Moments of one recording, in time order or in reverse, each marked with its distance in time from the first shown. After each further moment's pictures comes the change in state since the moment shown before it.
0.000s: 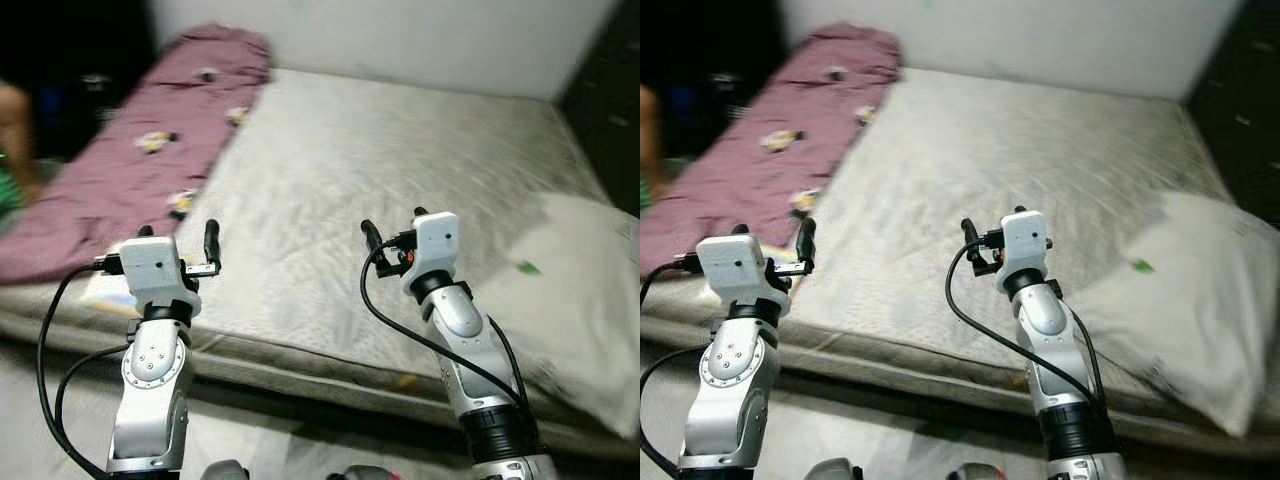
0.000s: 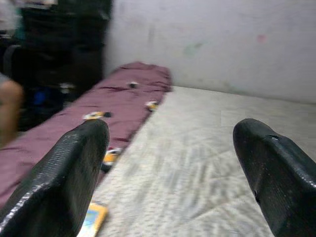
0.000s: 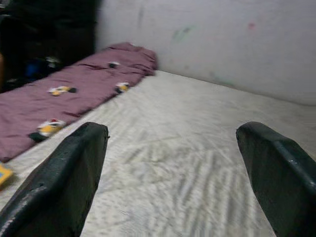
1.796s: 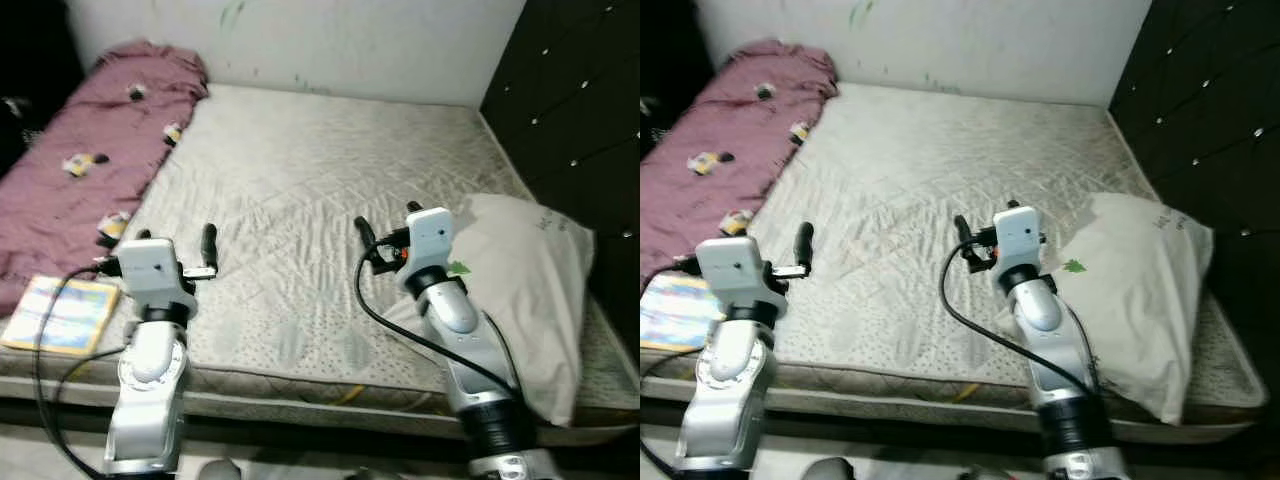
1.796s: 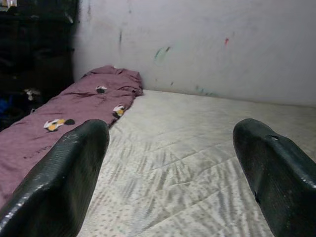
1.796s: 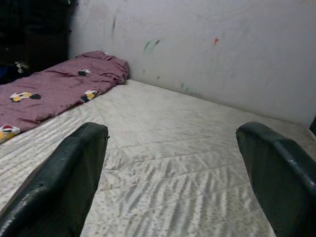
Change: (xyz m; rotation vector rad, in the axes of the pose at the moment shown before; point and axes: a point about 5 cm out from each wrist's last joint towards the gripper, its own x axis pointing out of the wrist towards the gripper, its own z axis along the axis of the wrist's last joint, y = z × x) left arm 0.000 0.002 -0.003 0.012 0.020 0.004; right arm 0.005 0.003 0.005 -0.034 -0.023 0.034
